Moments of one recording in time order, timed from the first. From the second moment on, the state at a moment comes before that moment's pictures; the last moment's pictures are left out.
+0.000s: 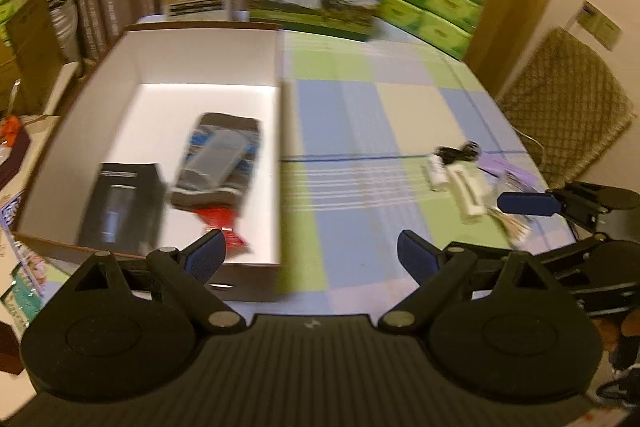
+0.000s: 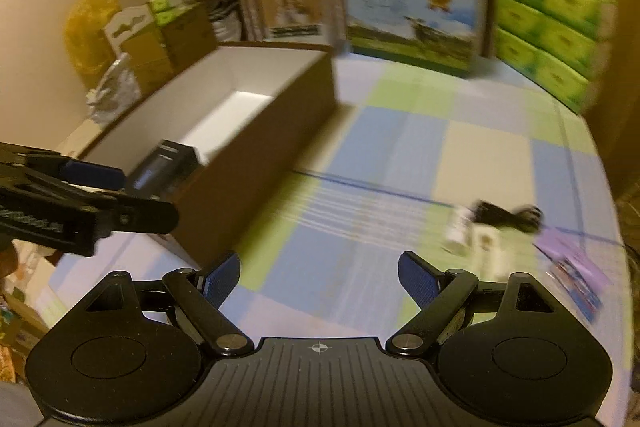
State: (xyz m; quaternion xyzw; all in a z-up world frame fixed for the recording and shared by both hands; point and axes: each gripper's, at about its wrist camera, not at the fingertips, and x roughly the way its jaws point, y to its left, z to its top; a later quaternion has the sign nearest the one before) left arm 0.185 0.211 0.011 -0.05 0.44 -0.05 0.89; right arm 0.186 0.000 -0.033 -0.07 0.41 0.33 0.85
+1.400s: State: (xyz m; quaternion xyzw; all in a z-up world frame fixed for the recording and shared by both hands) left arm 0.250 0.032 -0.061 -0.06 0.49 -0.07 0.87; right arm 0.308 -0.186 -0.091 -0.10 0.43 0.32 0.84
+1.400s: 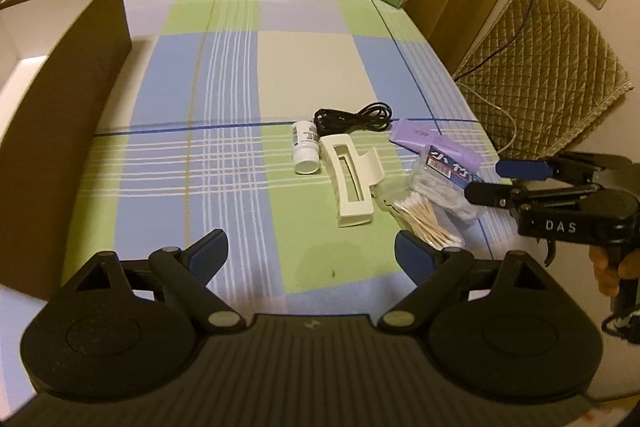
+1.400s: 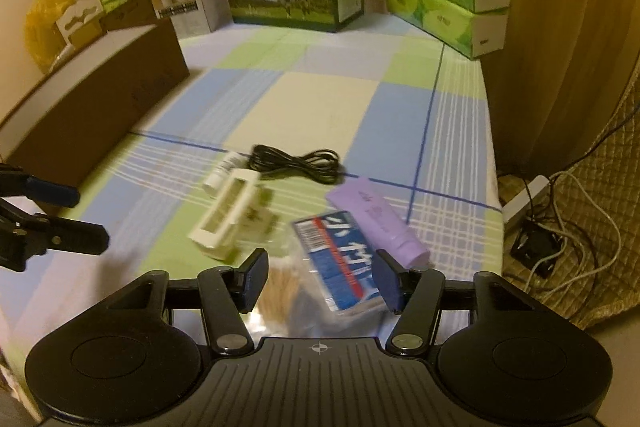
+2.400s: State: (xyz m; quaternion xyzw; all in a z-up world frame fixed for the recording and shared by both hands) left arm 0.309 -0.012 -0.126 -0.02 0.50 -0.11 0.86; right arm 0.335 -0.187 -0.119 -0.09 0.45 0.37 0.81
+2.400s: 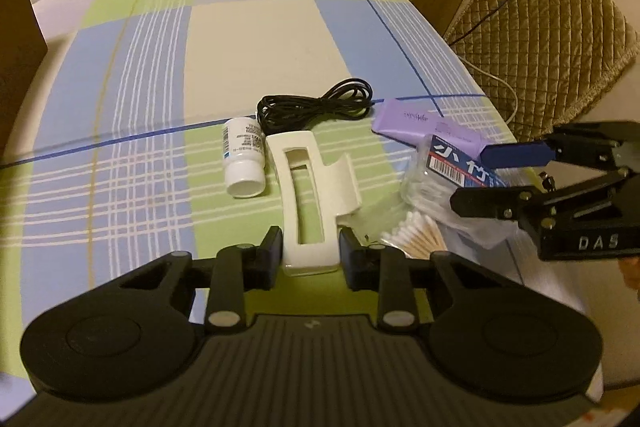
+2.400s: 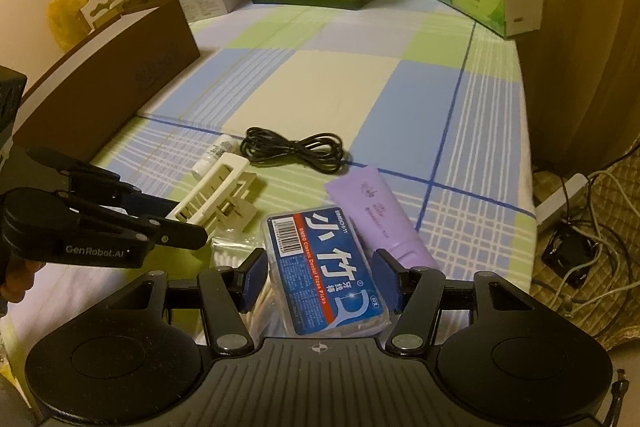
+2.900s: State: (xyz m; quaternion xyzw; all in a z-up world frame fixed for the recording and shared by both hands) left arm 0.243 0.053 -0.119 -0.05 0.53 -0.05 0.85; right arm 0.320 -0.165 -0.131 -0.08 0.47 0.36 0.80
